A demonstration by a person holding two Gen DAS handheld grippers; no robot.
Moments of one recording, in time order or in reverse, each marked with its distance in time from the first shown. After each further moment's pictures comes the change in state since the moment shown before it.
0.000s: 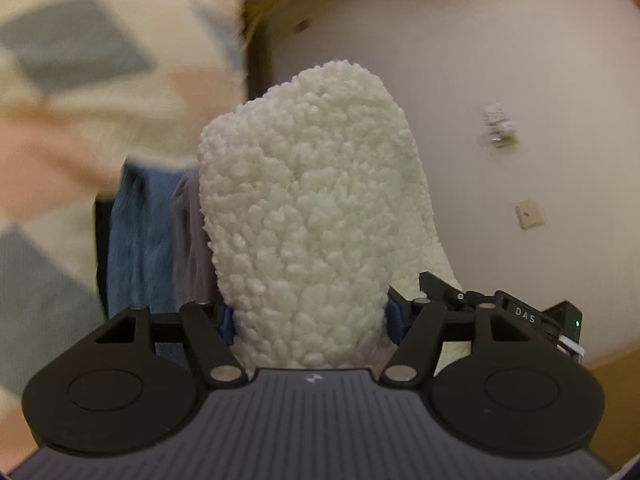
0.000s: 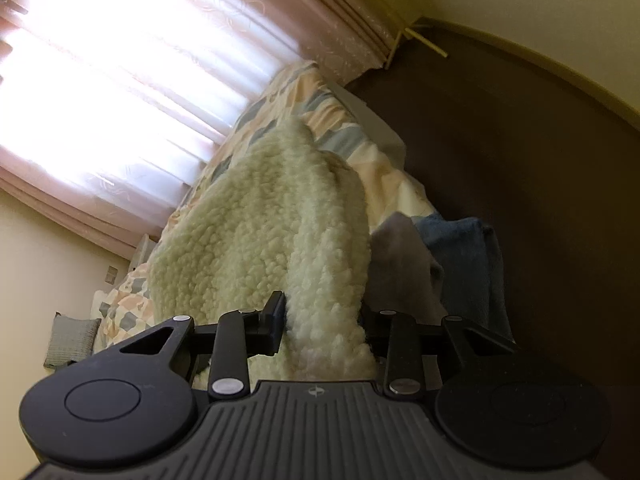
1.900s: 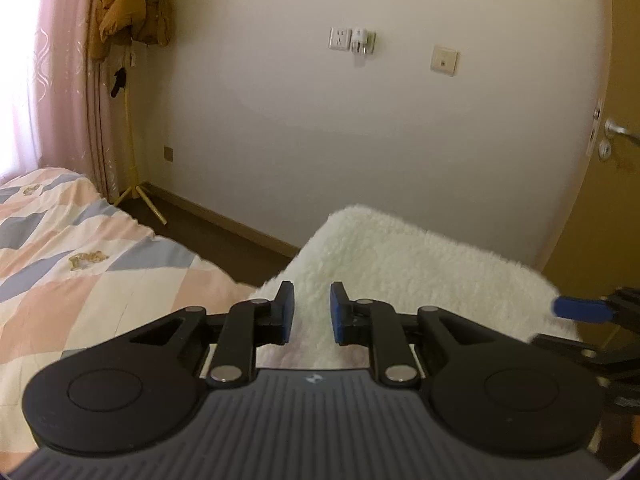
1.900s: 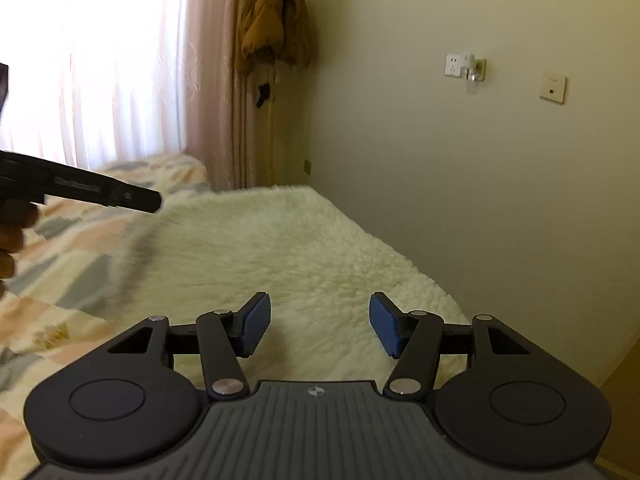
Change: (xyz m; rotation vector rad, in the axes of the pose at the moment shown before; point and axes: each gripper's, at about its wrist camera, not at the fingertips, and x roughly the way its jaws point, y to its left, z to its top) left arm -0.028 -0.049 0.044 1.064 -0.070 0.081; right arm 0.058 0.134 -0.219 -0.438 -0.587 -0.701
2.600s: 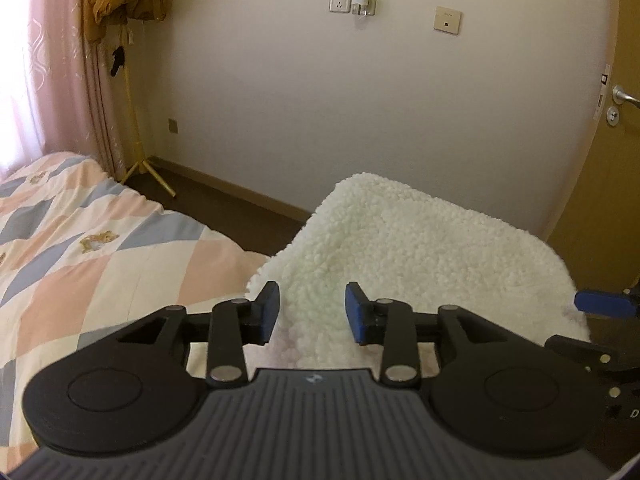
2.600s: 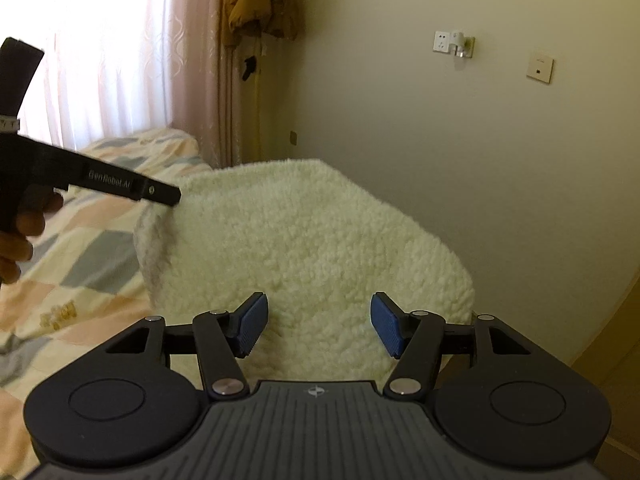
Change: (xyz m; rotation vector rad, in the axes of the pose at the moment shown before) left arm -0.013 -0.012 0.013 0.021 0.117 0.032; right arm -0.016 0.030 0.000 0.027 0.107 -0.057
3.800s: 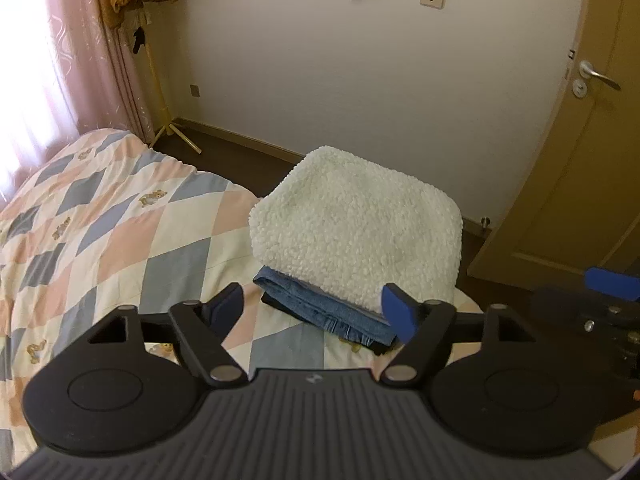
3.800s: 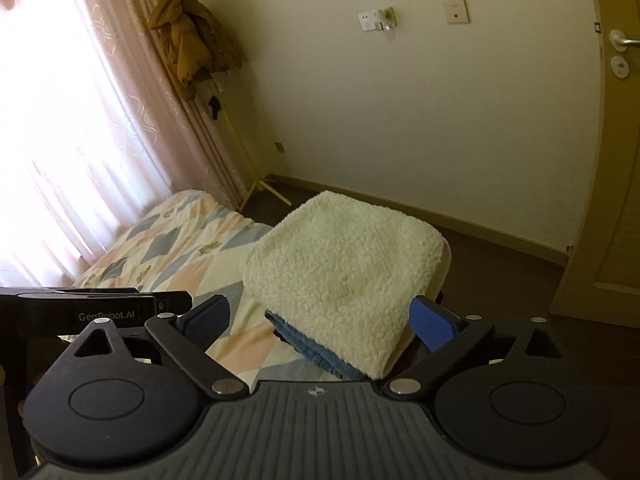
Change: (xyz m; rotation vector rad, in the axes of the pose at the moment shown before) left arm -0.201 -0.080 0.016 0.036 0.171 0.080; right arm -0.209 0.006 0.050 0.406 0.067 0.051
